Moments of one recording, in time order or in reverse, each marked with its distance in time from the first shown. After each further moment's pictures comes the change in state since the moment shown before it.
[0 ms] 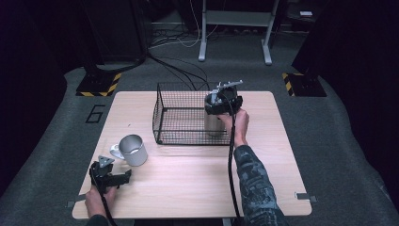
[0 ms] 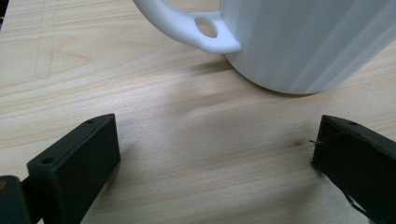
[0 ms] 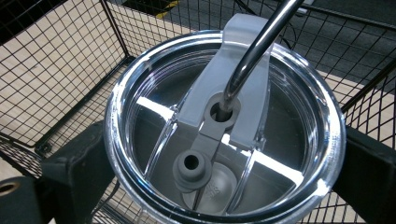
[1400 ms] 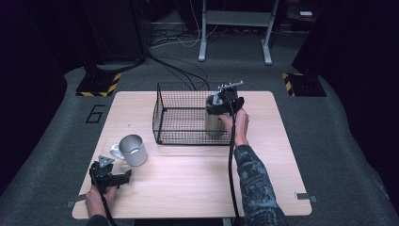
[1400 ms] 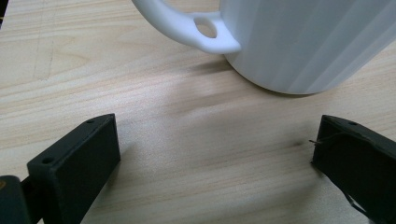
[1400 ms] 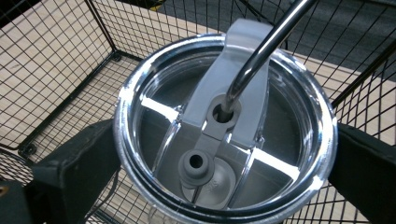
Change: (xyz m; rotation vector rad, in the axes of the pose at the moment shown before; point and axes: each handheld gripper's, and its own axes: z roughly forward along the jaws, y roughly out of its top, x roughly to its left) left arm 0.000 0.000 0.000 -0.001 0.001 0.010; right arm -0.007 -0.003 0.008 0.018 -0.016 0.022
